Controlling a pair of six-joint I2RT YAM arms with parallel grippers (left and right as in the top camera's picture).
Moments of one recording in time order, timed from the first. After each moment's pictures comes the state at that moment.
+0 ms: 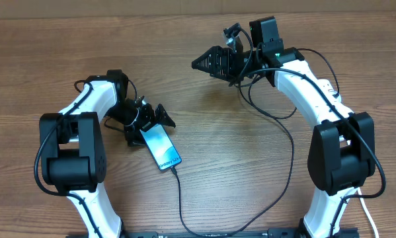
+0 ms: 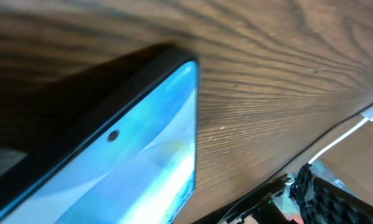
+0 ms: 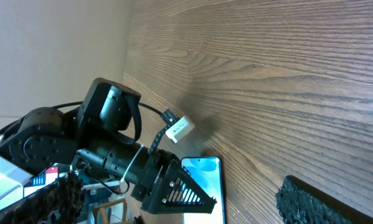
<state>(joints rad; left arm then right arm) 0.01 2.06 1.31 -1.06 0.61 -0.29 0.27 2.02 1.60 -0.45 -0.91 0.46</state>
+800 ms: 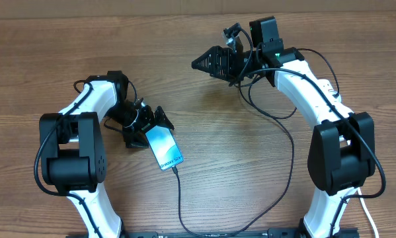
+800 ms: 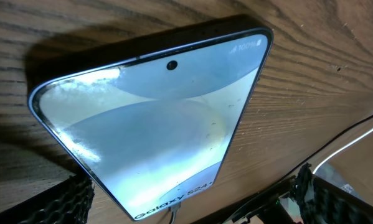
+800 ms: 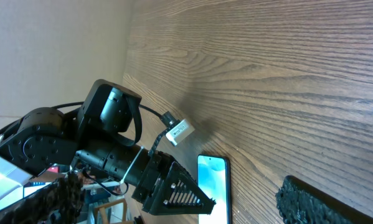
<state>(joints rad) 0.01 2.05 1.31 -1.09 0.57 -0.29 0.27 2.02 1.60 -0.45 -0.91 0.46</state>
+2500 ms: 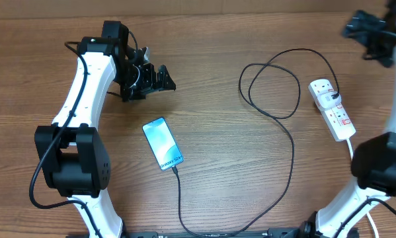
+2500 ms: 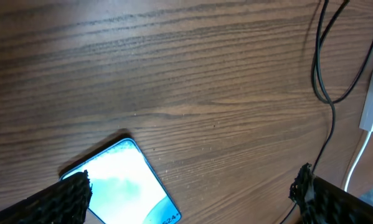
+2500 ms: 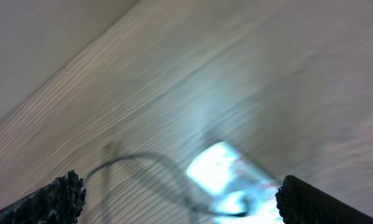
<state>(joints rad) -0.07 2.01 1.73 -1.16 0.48 -0.18 -0.33 2.02 2.14 -1.16 -0.04 0.37</state>
